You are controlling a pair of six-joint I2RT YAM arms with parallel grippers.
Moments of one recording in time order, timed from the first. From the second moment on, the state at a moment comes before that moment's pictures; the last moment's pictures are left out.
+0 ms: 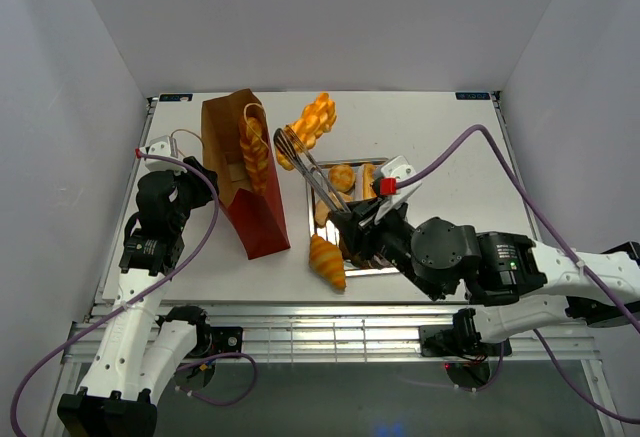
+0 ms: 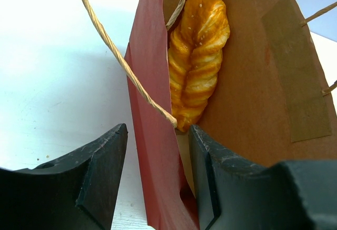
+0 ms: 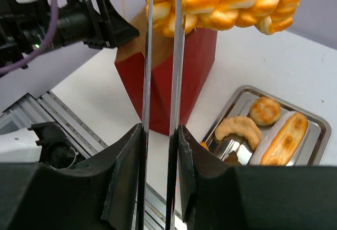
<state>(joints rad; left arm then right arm) -0.11 0.76 0.78 -0.31 -0.09 -0.36 1.65 1.05 1.41 -0.54 0.88 0.27</state>
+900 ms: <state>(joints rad) -0.11 0.76 0.78 -0.31 -0.08 -0.36 1.25 1.32 1.57 -0.22 0.10 0.10</state>
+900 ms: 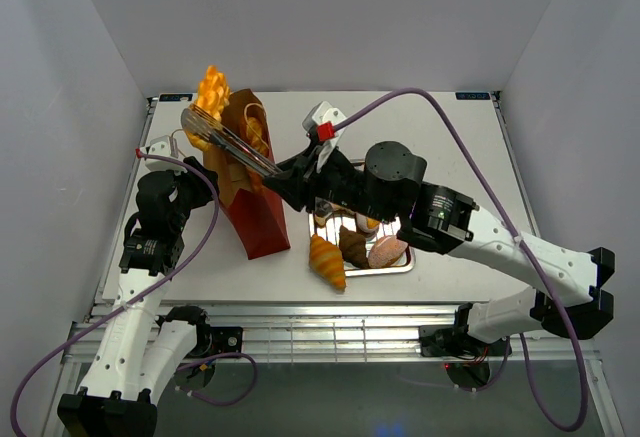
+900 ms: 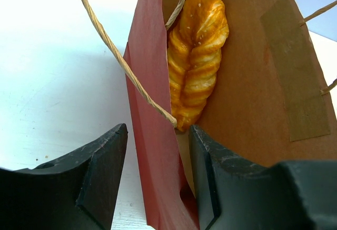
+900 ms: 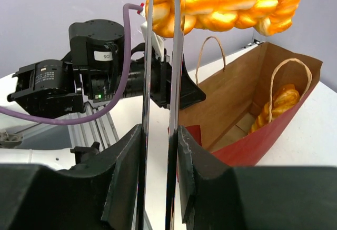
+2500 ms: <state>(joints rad) -0.12 0.76 0.78 -0.31 -0.07 -0.36 1.00 1.33 1.34 0.02 -0.23 0.28</state>
